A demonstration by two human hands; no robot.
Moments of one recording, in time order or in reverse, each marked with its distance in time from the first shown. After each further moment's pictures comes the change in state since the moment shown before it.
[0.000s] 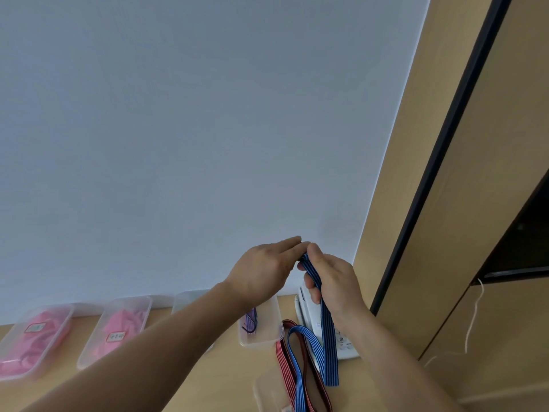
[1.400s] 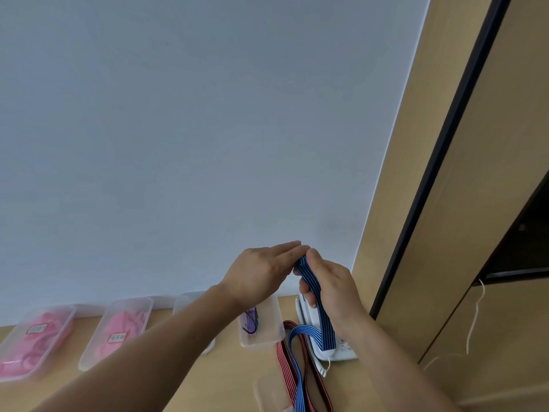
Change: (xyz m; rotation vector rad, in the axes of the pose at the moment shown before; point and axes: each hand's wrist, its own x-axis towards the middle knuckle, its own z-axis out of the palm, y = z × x) left_hand -0.011 -0.010 -0.001 0.004 0.077 0.095; right_hand -0.005 0.002 0.004 -0.029 -0.053 0.004
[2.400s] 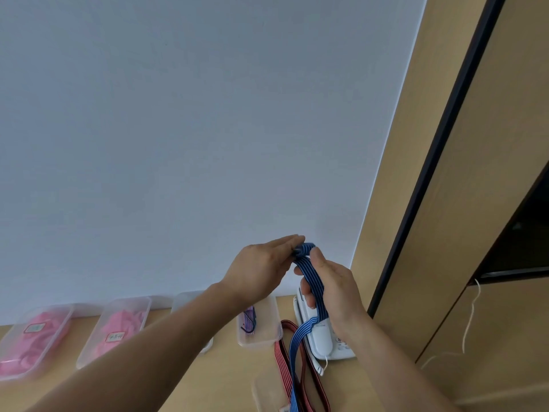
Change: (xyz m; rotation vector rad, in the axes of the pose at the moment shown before) left_hand 0.006 0.007 0.000 -0.049 0.022 -0.197; right_hand -0.008 -0.005 -0.003 0.107 0.031 0.025
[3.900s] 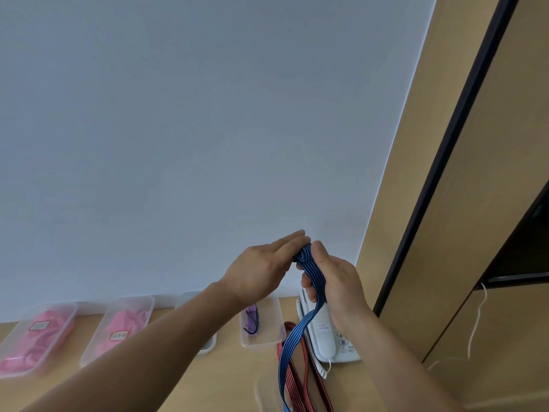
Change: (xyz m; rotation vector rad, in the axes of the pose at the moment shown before) left_hand -0.003 -0.006 -0.007 0.015 -0.024 0.107; right_hand 0.008 -0.004 0.006 0.021 0.011 -0.022
